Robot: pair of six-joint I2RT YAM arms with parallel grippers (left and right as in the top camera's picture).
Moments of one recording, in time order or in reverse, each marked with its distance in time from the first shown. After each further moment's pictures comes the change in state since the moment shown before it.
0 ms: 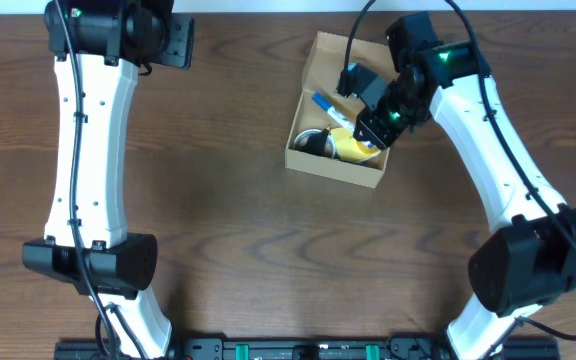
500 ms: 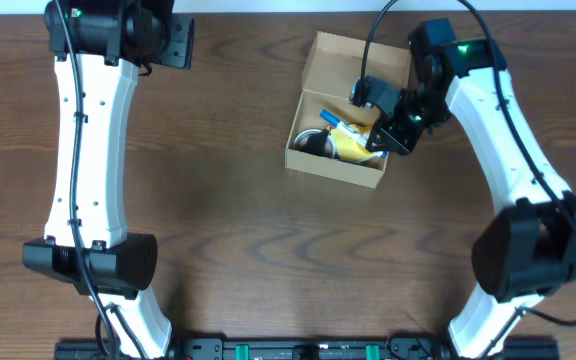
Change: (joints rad) left arm 0.000 0.000 0.000 -0.003 0.000 0.000; right arm -0.090 0.057 0.003 -0.106 -0.092 -0.213
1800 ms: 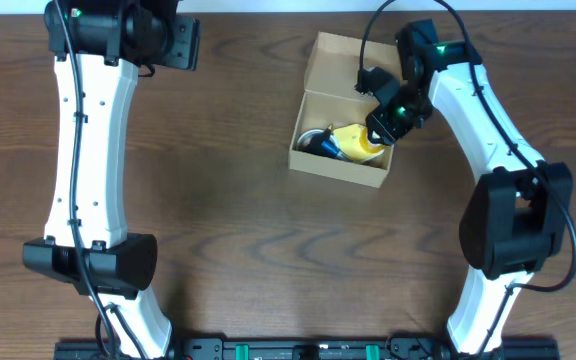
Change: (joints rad) left arm 0.000 0.000 0.000 -0.008 0.077 -0.002; right arm -0.001 0.122 0.001 0.202 0.249 0.322
